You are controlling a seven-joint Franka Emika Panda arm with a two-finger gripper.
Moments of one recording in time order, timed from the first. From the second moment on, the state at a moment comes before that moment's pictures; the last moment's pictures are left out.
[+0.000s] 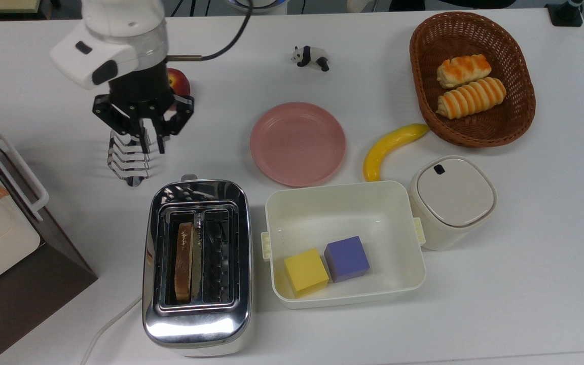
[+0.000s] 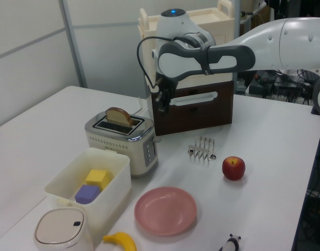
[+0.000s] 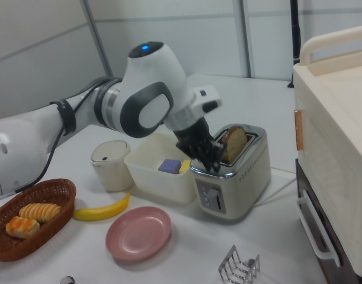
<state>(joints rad) -0.12 0.36 -0.01 -1.39 -0.06 2.01 -0.20</state>
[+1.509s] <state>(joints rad) -0.06 0.36 -0.01 -1.40 -0.06 2.13 -0.01</state>
